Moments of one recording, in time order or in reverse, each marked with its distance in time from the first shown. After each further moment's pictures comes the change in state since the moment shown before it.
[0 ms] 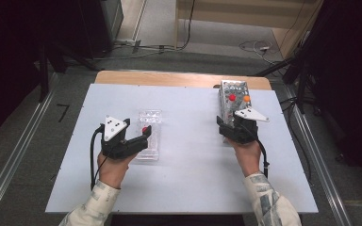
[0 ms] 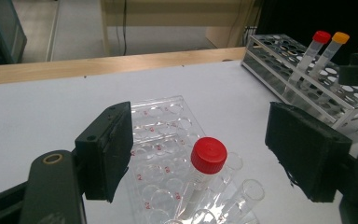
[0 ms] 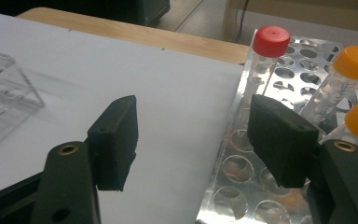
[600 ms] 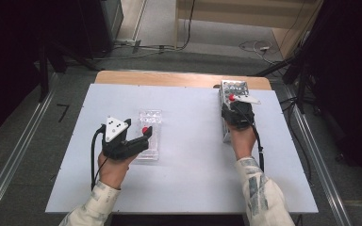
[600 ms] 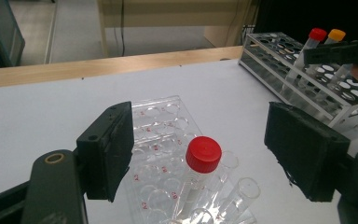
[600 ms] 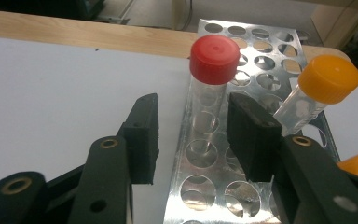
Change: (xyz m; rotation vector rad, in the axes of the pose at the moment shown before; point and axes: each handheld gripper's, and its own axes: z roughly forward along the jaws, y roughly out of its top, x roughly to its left) left arm -0.003 0.000 -0.001 -0.001 -0.005 0.019; right arm -0.012 0.022 0.047 0.084 -0.204 0.104
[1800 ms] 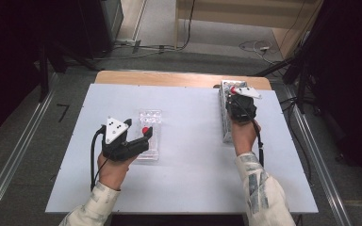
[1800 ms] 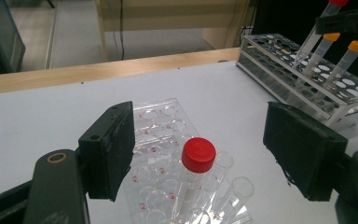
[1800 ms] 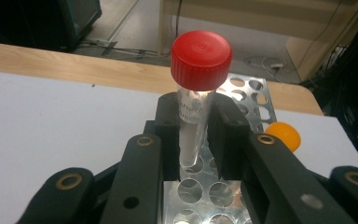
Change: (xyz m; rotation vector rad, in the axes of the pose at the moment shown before) left arm -0.003 0.001 -0.004 -0.010 -0.003 0.014; right arm 0.009 0.027 -0.027 -0.102 -0.061 -0.045
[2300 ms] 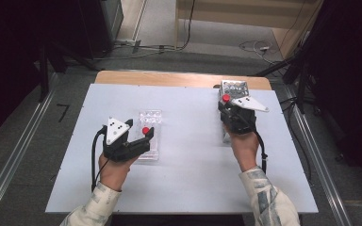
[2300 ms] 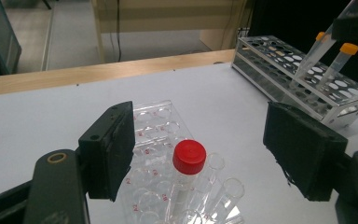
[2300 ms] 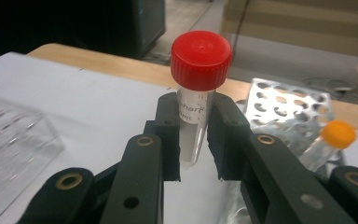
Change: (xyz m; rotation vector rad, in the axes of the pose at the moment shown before) left arm -0.004 0.002 -0.002 -0.006 -0.013 0.003; right arm 0.012 -0.013 -0.050 -0.058 0.269 -0.038
